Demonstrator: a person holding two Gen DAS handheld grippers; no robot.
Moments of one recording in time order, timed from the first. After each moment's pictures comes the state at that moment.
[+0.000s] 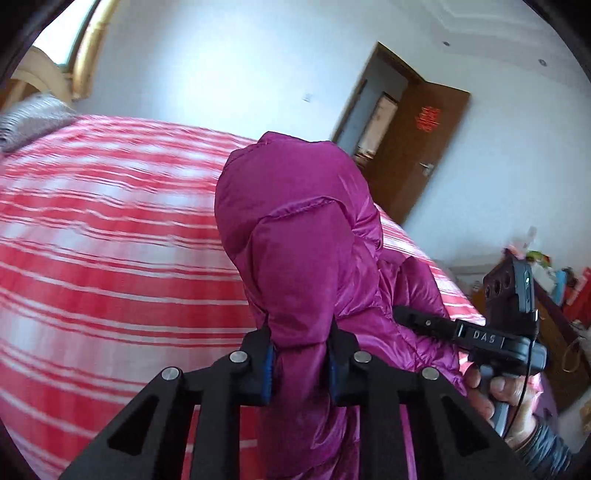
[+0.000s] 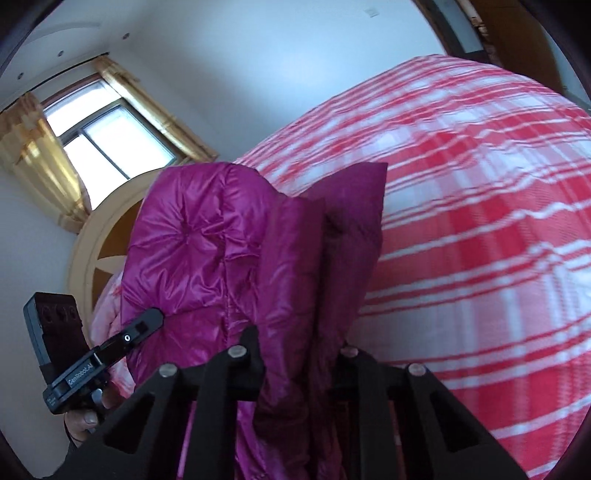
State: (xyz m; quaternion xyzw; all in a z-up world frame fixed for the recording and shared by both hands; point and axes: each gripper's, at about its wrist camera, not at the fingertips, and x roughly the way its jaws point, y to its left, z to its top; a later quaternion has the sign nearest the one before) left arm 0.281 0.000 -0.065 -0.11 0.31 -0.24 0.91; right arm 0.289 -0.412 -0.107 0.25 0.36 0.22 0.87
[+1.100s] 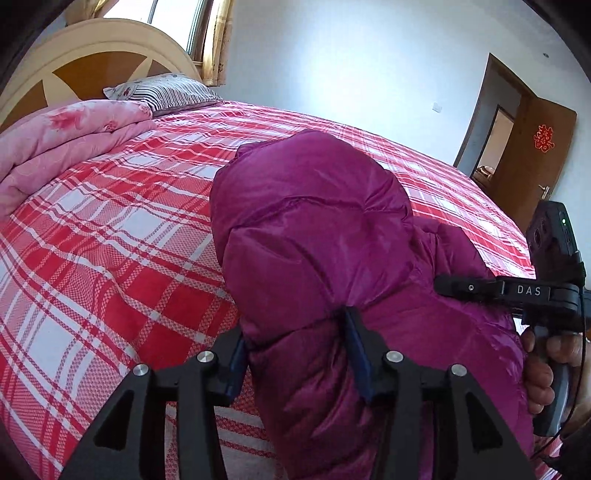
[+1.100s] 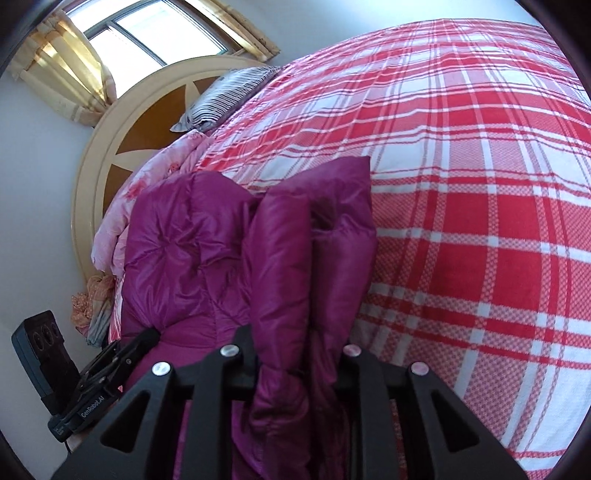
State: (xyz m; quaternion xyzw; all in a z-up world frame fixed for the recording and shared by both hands) left arm 0.259 0.178 -0.138 -0.10 0.34 -0.01 0.94; right arm 0.383 -0.164 -0.159 0.15 0.47 0.33 0.80
